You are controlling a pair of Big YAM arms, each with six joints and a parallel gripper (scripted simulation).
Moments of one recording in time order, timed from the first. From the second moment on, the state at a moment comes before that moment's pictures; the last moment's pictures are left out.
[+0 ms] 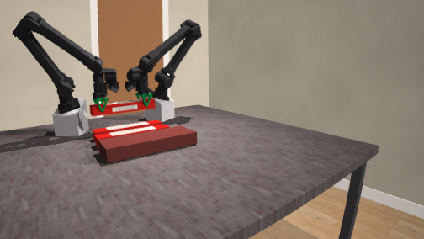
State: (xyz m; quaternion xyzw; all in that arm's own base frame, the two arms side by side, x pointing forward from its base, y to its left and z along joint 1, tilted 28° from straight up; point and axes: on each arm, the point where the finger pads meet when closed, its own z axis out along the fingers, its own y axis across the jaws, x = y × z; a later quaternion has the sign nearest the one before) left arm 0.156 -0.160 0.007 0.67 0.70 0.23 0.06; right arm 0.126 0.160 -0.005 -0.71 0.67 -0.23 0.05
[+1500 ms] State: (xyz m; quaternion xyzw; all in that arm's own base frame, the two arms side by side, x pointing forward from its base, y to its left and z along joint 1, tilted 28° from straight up) left arm 0.204 -0.164 0.030 0.67 0.70 0.23 0.06; right arm 0.176 0.163 0.018 -0.71 0.67 -0.23 0.05
